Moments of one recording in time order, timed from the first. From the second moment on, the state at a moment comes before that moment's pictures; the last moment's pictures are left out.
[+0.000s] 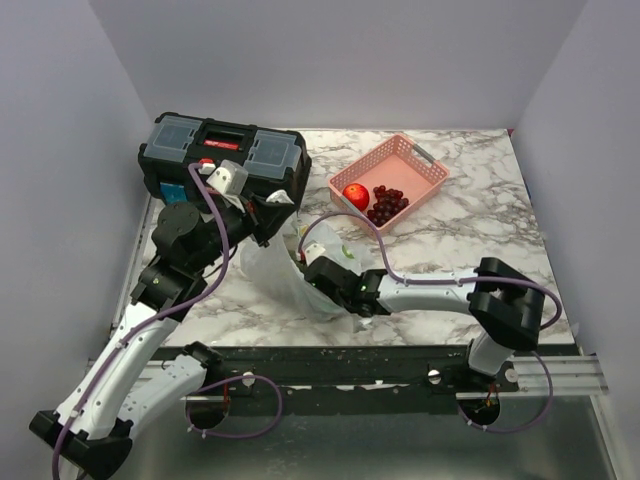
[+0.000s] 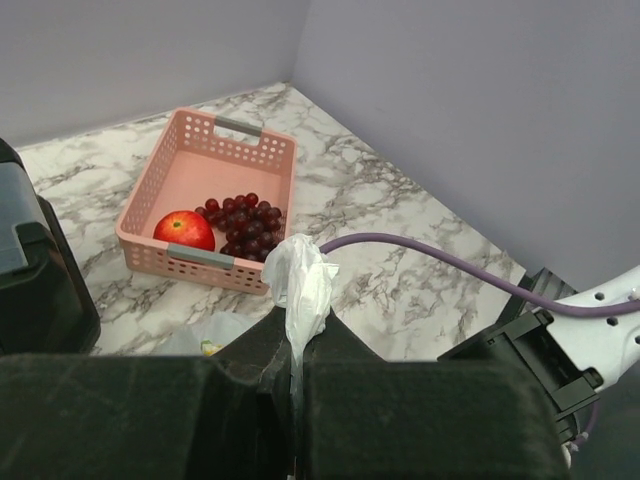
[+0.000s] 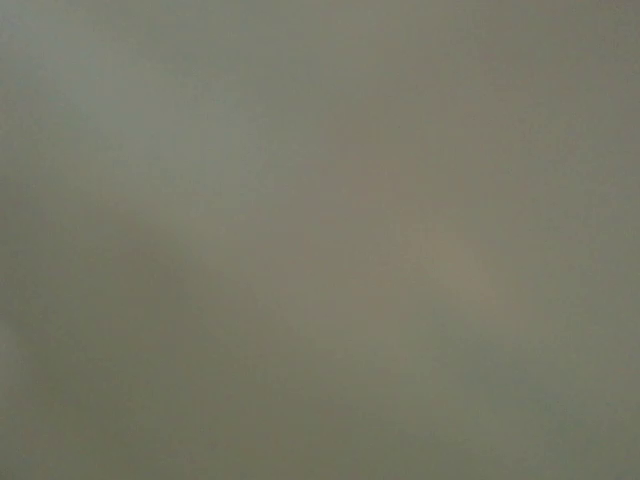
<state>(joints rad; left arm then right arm) -0.50 0.78 0.97 -0.12 0.36 -0.34 1.16 1.68 0.98 -0.19 0.30 0.29</state>
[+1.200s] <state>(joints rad) -0.50 0.29 0.45 -0.53 0.08 -0.67 1.09 1.38 1.03 0.00 0.10 0.64</state>
